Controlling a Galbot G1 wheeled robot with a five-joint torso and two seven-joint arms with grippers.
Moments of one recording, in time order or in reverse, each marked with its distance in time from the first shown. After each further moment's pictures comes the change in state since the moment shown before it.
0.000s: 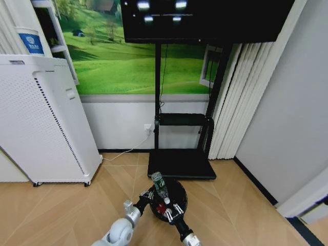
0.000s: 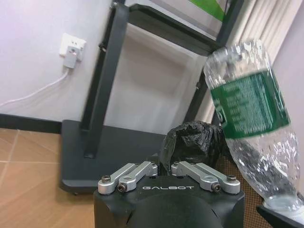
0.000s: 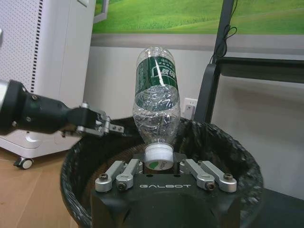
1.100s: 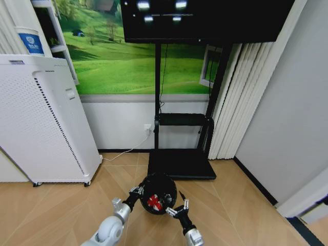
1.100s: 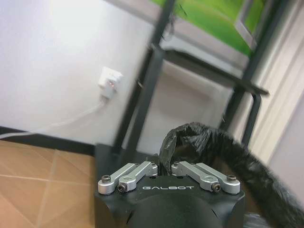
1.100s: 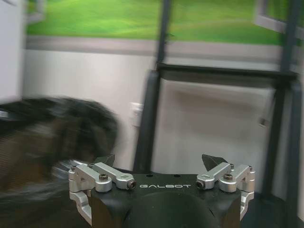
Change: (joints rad) left arm 0.156 0.045 -0.233 -0.146 -0.069 -0.010 -0.001; right arm -0.002 -0.006 0.094 0.075 0.106 -0.065 0.132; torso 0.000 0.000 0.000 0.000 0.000
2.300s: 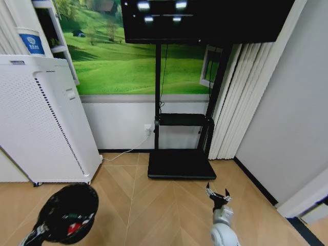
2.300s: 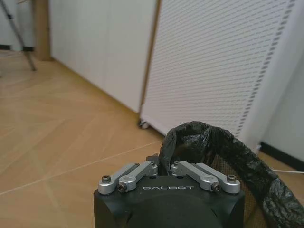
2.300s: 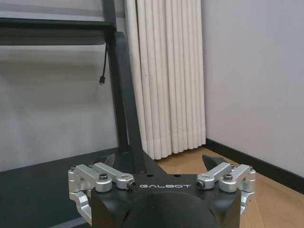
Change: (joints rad) left arm 0.731 -0.367 -0.861 -0.299 -0.047 0.037 -0.426; right arm 0.103 0.098 0.337 -0.123 0.304 -0.170 0.205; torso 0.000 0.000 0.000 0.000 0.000
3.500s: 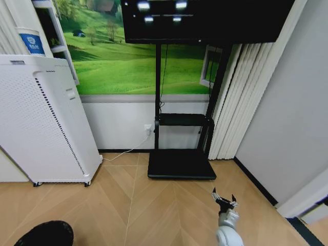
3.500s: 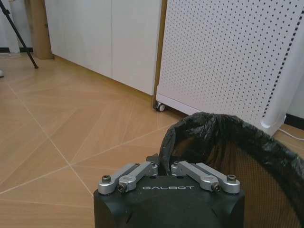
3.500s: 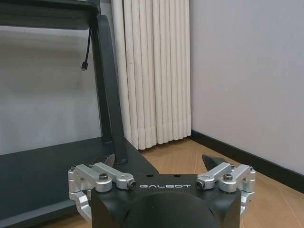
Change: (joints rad) left arm -0.057 0.032 -0.025 0.387 0.054 -0.152 0.275; right arm -0.008 0.001 0.042 -0.089 -0.009 0.046 -0.029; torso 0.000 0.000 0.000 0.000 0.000
